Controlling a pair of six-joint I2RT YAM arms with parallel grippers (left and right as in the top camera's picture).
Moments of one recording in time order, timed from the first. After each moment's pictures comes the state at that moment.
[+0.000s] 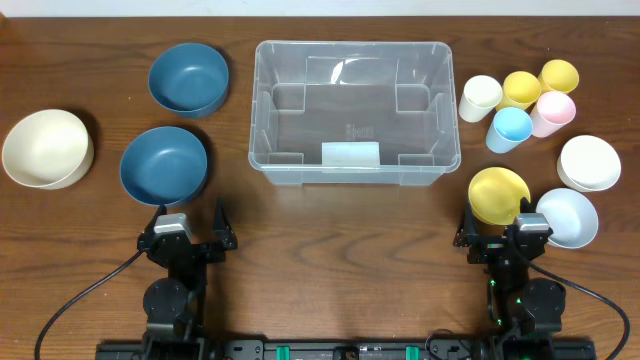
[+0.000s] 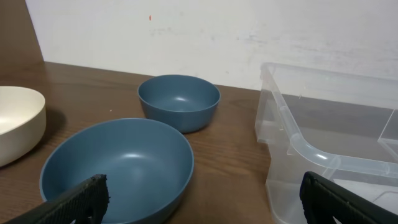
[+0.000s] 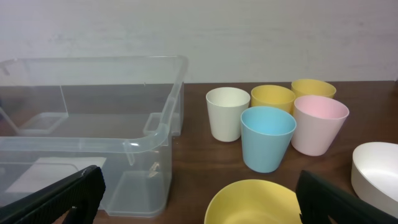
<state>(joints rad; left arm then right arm) -0.08 0.01 0.03 -0.12 -0.14 -0.15 0.03 0.01 0.01 -0.07 -0.01 0.08</state>
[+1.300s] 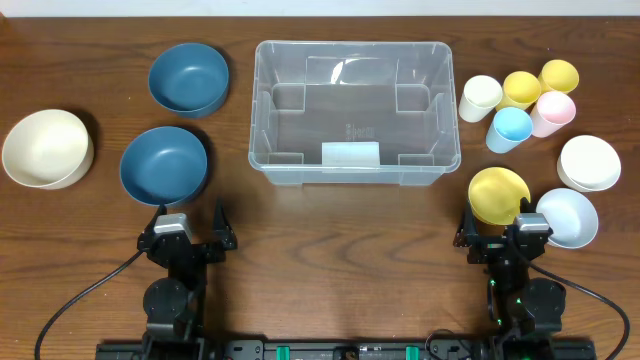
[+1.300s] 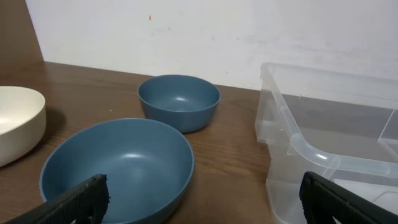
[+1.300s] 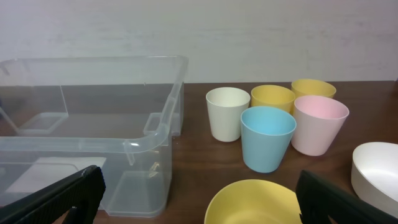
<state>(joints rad) -0.08 0.01 0.03 -0.12 -0.14 -0.15 0.03 0.01 0.01 -0.07 -0.01 0.08</state>
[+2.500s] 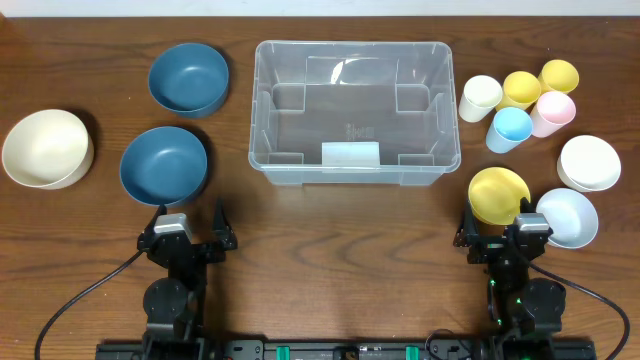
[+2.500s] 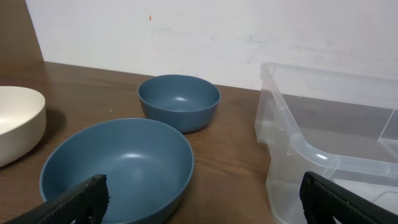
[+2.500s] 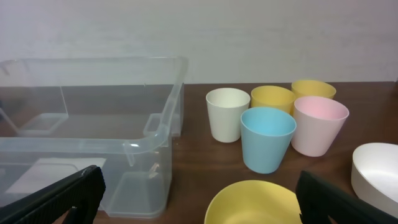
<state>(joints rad) -0.08 0.01 0.03 -0.12 -0.14 -0.15 0.03 0.01 0.01 -0.06 -0.01 0.08</state>
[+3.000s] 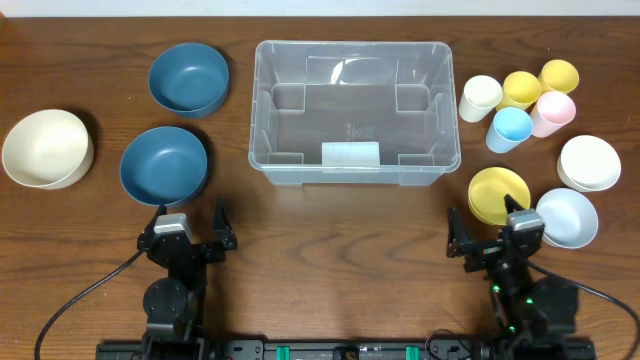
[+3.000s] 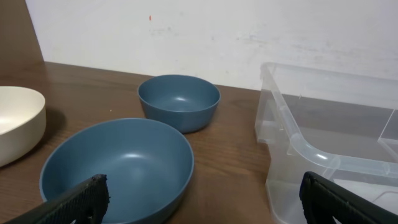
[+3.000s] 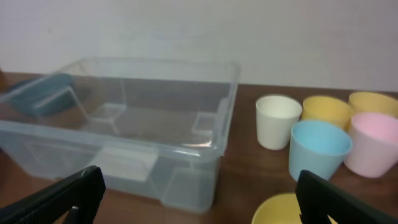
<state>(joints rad) -0.08 0.01 0.03 -0.12 -0.14 -0.15 0.03 0.09 0.20 -0.24 -0.22 0.08</state>
